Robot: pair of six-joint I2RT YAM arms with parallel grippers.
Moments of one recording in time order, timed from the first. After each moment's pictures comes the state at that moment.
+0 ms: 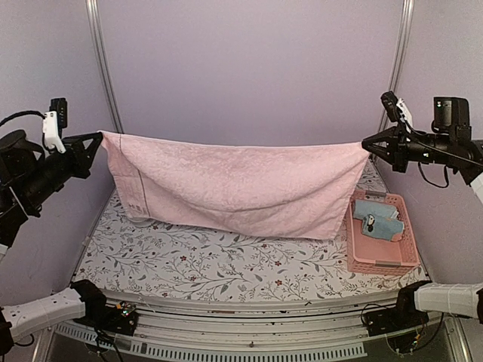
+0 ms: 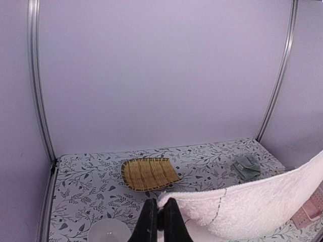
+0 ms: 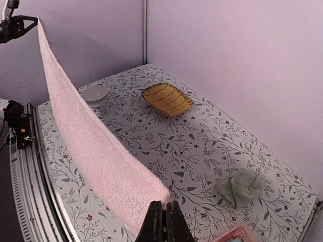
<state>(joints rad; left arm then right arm) -0.52 0.68 1.10 -0.49 -0.25 -0.14 0.17 1.05 1.35 -0.76 -0.67 -0.35</state>
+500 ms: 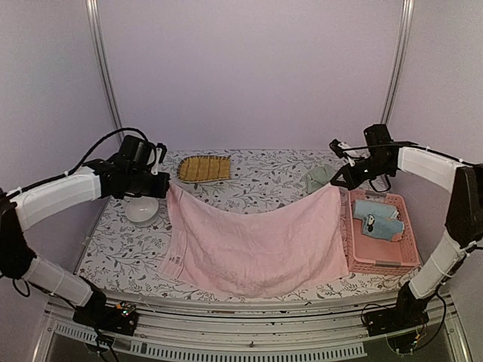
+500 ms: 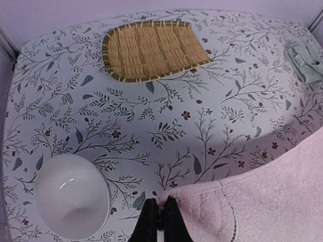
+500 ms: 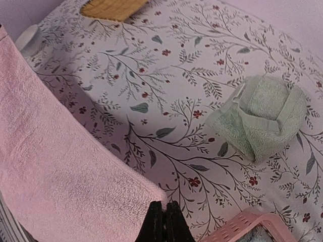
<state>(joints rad) -0.48 1.28 1.01 -0.44 -0.15 -0.23 0.17 1.55 1.24 -0.59 -0.53 -0.36</state>
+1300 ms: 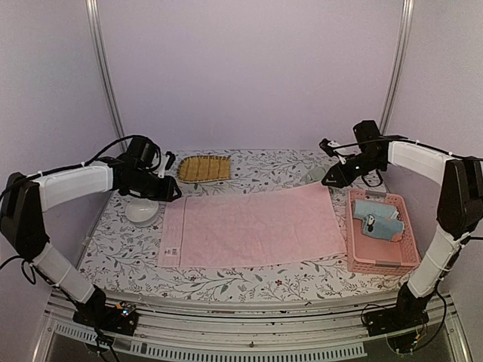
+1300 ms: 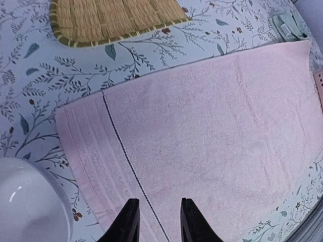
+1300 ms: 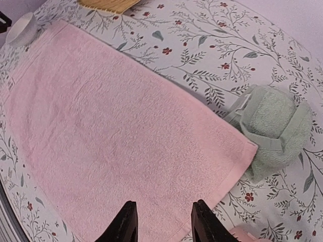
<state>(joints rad) -0.38 1.53 1.09 -0.43 0.12 -0.20 0.21 1.74 1.40 -0.62 -0.47 -0.40</state>
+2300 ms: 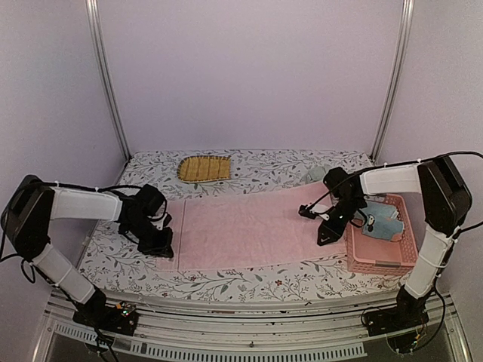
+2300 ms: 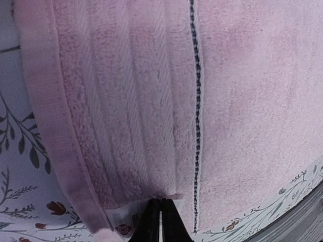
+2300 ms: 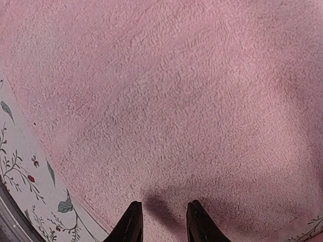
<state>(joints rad) -0.47 1.55 0.75 -0.56 0.22 -0.49 0.43 1.82 1.12 -0.74 -0.28 -0.56</state>
